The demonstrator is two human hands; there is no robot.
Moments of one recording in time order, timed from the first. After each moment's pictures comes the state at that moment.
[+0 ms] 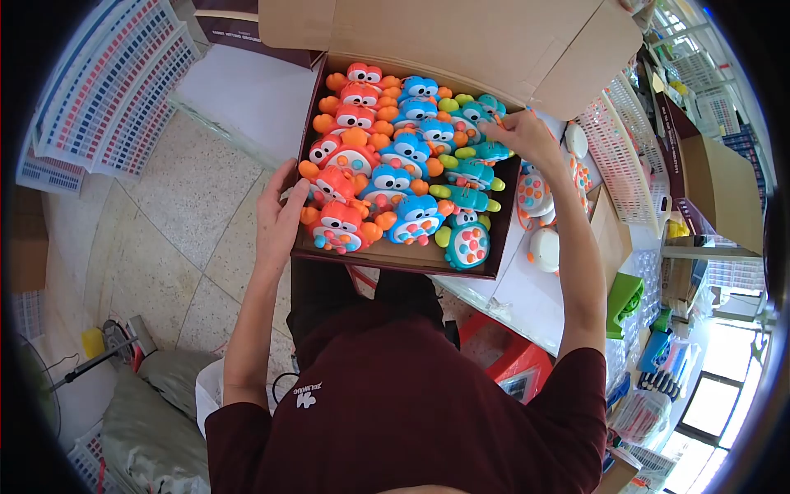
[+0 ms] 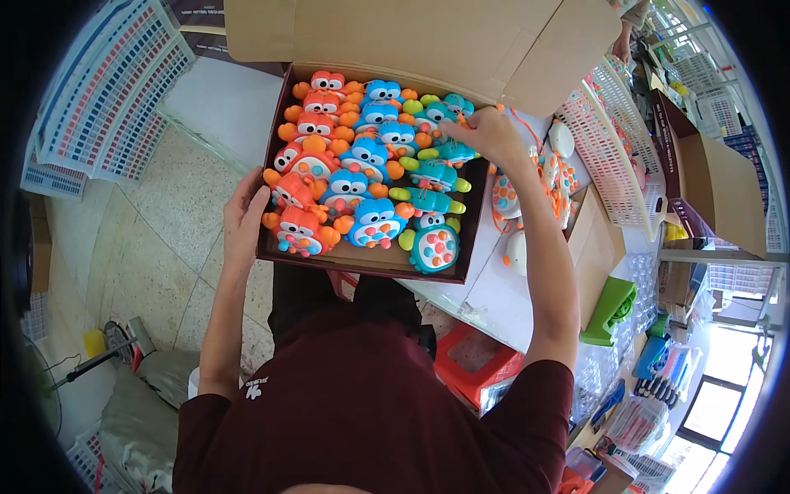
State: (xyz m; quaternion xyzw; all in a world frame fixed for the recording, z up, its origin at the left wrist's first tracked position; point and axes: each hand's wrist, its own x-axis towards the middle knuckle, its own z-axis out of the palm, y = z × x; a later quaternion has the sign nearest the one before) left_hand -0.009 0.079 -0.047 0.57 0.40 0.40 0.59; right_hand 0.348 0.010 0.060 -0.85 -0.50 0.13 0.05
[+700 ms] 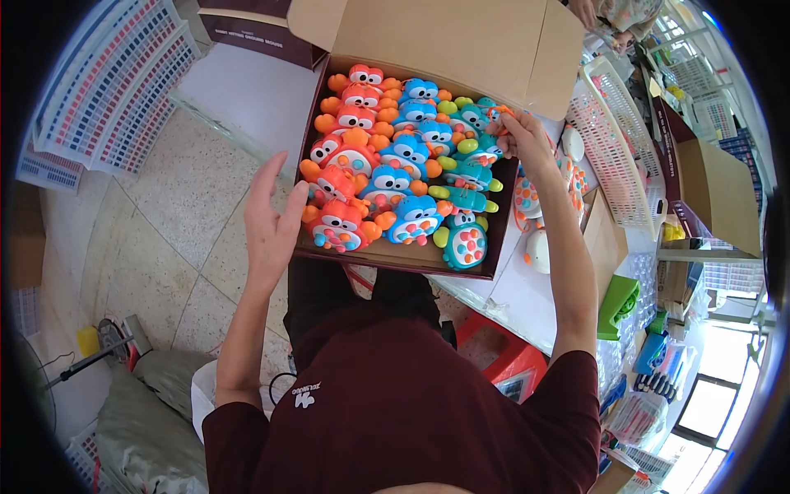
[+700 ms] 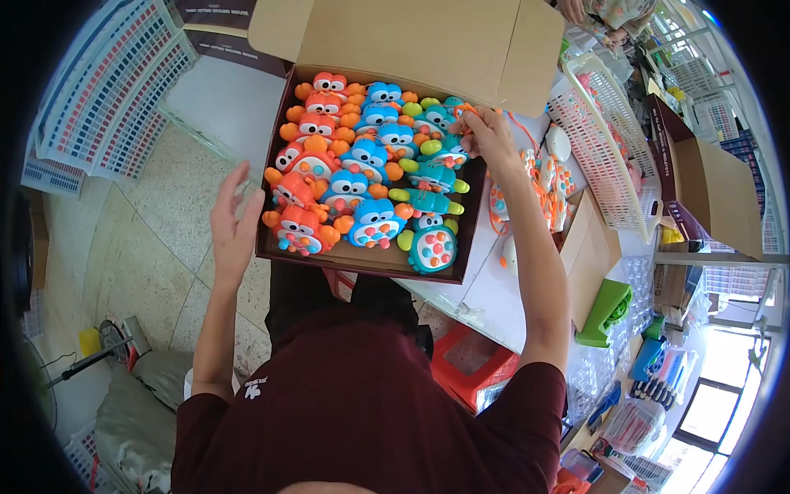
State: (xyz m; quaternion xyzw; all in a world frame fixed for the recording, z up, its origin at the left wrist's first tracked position) left_hand -0.015 0.067 -0.005 0.68 0.43 0.41 0.44; right_hand 0.343 0.001 0.042 -0.72 -0.36 0.35 0.48
